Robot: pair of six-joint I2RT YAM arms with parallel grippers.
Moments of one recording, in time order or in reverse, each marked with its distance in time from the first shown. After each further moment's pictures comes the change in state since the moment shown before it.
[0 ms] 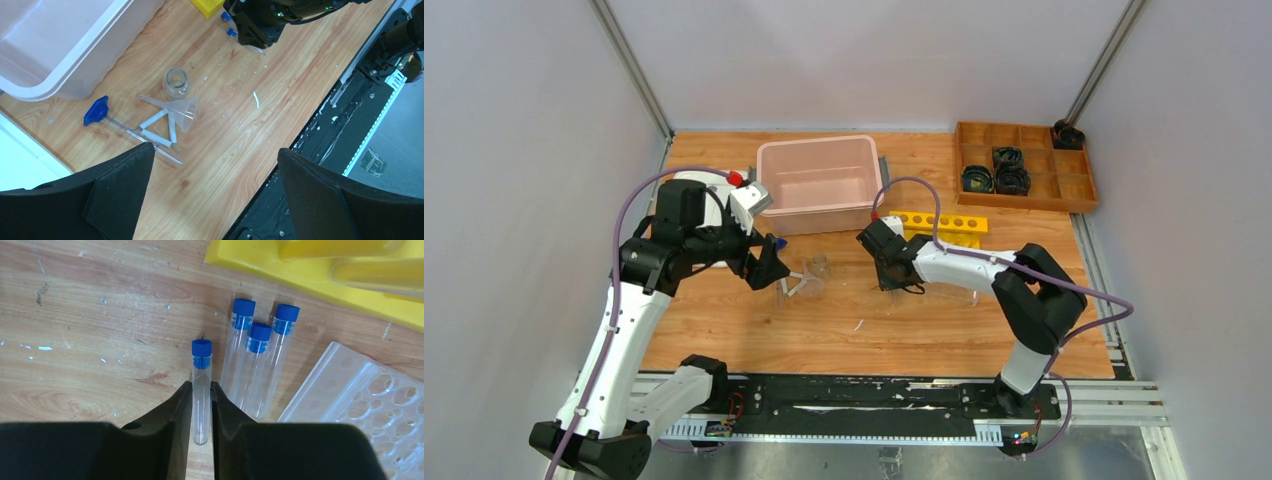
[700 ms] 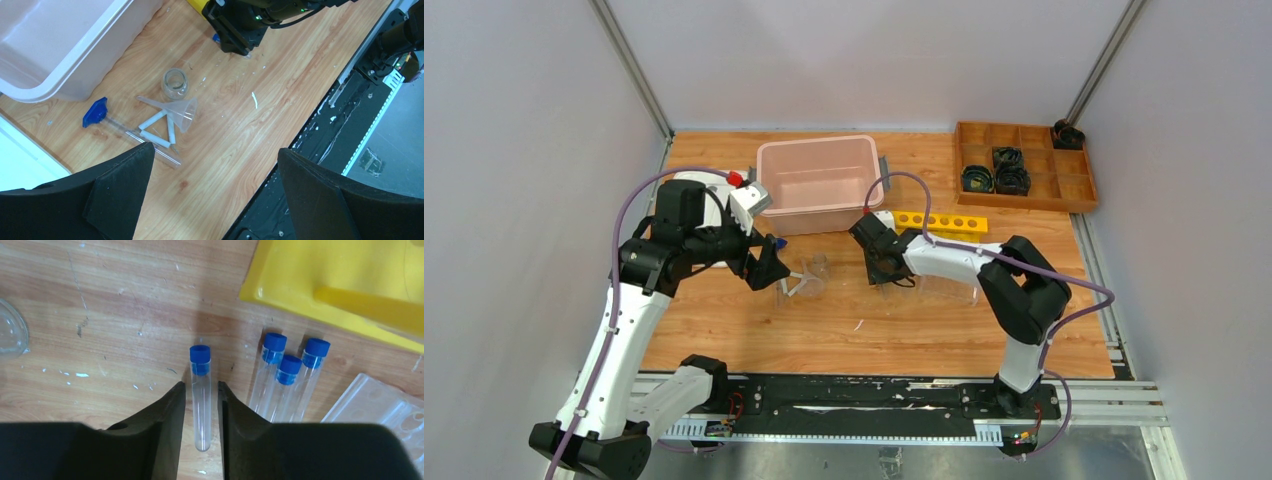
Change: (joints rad) left arm 0.000 -0.004 0.000 0.000 0.007 0.000; right arm -0.006 0.083 0.071 0.028 -0.035 0.015
